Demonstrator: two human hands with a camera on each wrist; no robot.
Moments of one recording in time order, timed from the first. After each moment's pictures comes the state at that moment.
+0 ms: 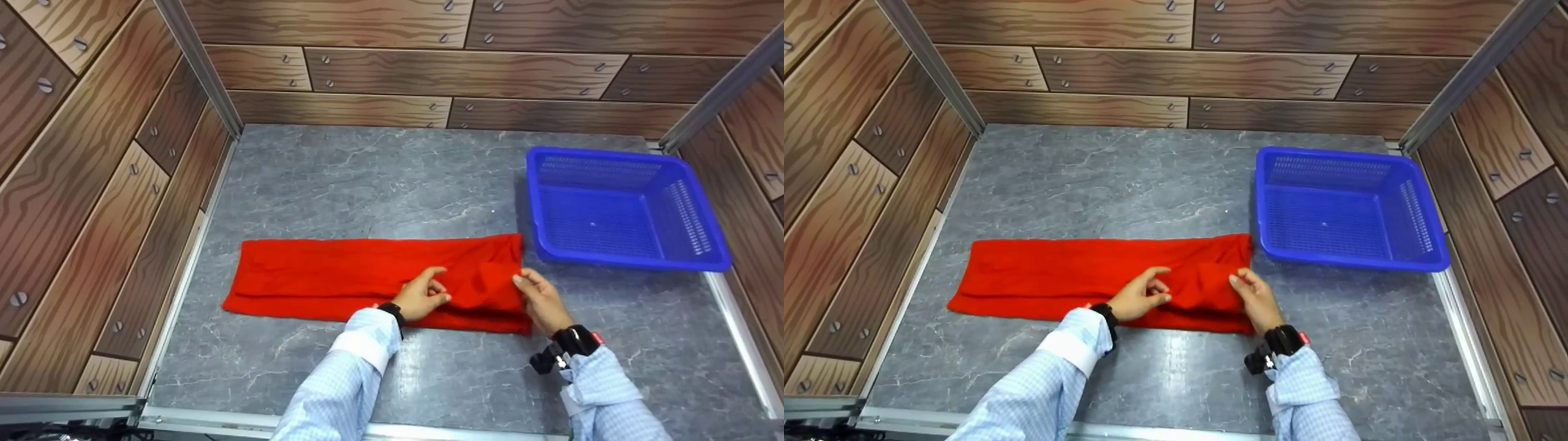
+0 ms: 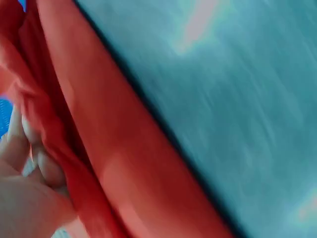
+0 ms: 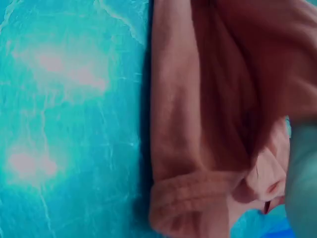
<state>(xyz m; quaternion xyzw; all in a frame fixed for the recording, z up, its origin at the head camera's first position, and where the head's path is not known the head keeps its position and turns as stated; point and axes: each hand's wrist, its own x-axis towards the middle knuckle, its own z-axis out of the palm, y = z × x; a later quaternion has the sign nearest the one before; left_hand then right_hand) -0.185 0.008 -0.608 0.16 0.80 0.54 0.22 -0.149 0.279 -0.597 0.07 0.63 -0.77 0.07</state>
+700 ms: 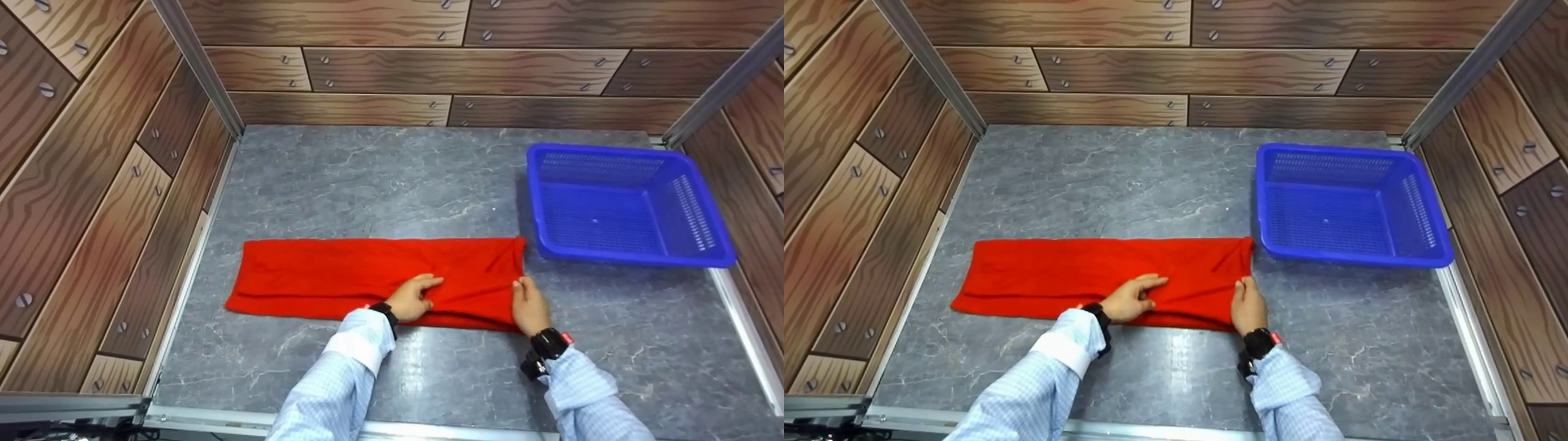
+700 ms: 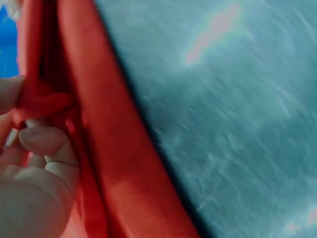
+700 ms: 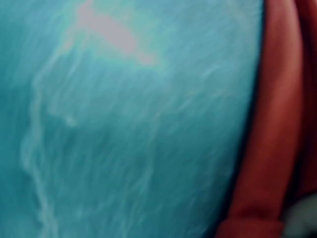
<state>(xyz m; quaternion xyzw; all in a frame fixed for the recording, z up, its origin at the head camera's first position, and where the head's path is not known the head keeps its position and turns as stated) -0.182 -0.005 -0.609 0.18 0.82 0.49 0.24 -0.143 0.260 -0.628 0.10 0.90 -0.42 -0.06</state>
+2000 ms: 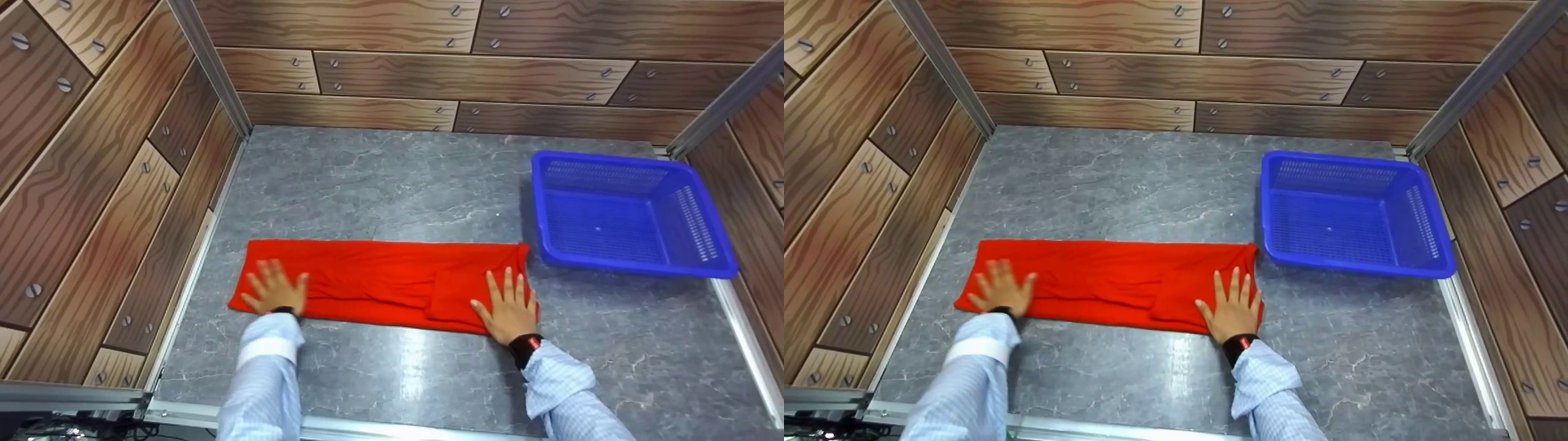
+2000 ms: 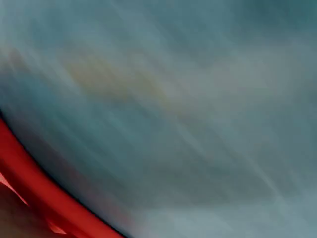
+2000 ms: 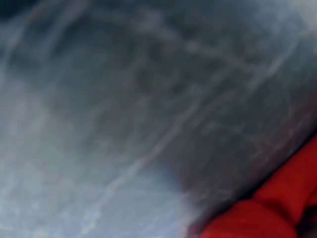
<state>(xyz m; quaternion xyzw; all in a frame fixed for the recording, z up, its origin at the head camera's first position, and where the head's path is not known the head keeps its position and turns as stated) -0.194 -0.216 -0.660 -0.22 0.95 0.19 0.10 -0.148 0.236 -0.650 -0.01 0.99 -0.16 0.07</state>
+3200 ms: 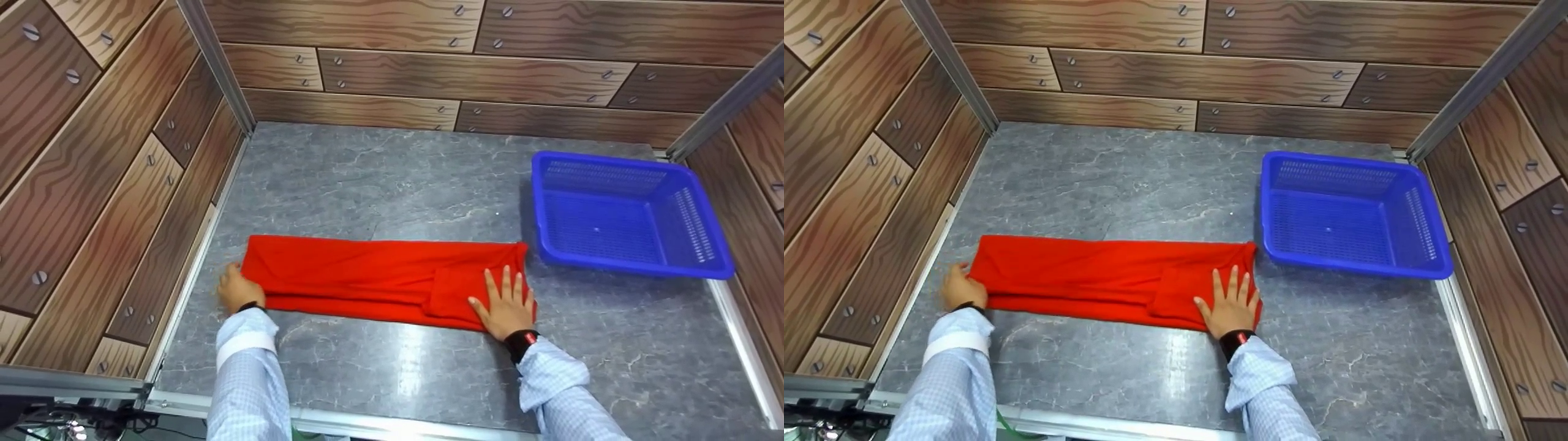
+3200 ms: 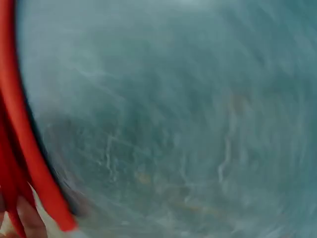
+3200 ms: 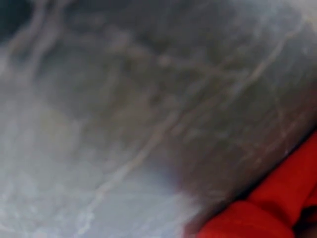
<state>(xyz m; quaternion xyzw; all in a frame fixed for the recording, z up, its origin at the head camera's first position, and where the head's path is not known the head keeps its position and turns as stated) -0.180 -0.264 -0.628 -0.33 0.88 0.32 -0.14 -0.151 0.233 -0.643 -0.01 0.98 -0.16 0.10</state>
